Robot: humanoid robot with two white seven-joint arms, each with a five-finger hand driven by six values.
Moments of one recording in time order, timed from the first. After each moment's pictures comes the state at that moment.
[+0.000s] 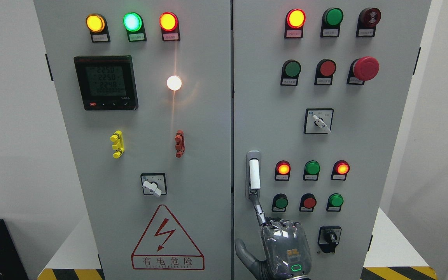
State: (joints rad) left arm 0.00 -0.11 -0.13 0.00 0.16 -0.11 0.00; right arm -0.28 0.14 0.25 -1.64 1.49 0.04 -0.17
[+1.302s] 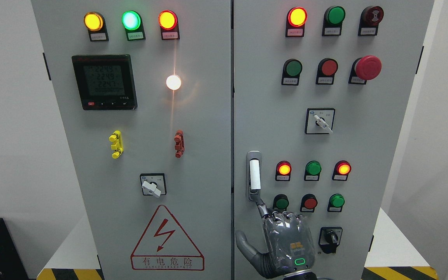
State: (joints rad) left arm 0.00 -0.11 -0.13 0.00 0.16 -0.11 0.00; right arm -0.29 0.14 0.25 -1.72 1.49 0.04 -0.17
